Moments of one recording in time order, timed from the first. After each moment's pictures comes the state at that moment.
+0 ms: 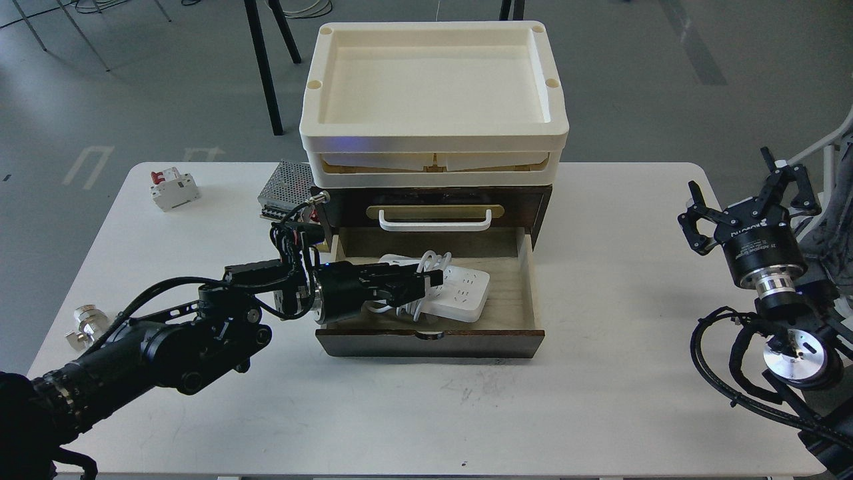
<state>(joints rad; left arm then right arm) -0.65 0.27 -0.46 -0.96 1.66 -0.19 -0.49 0.27 -0.48 1.01 1.09 0.00 0.26 0.49</state>
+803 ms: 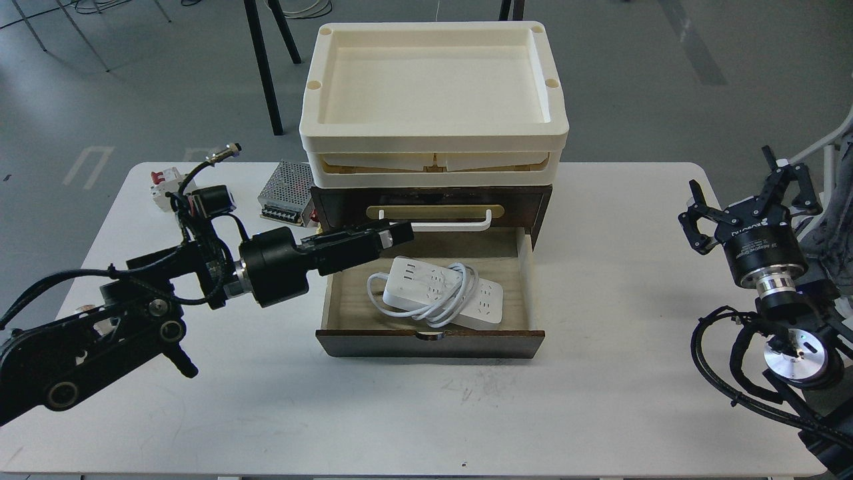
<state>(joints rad) -0.50 0.68 -0.69 -1.54 1.31 -0.18 -0.49 0.27 -0.48 1.01 1.09 0.00 0.26 0.49</state>
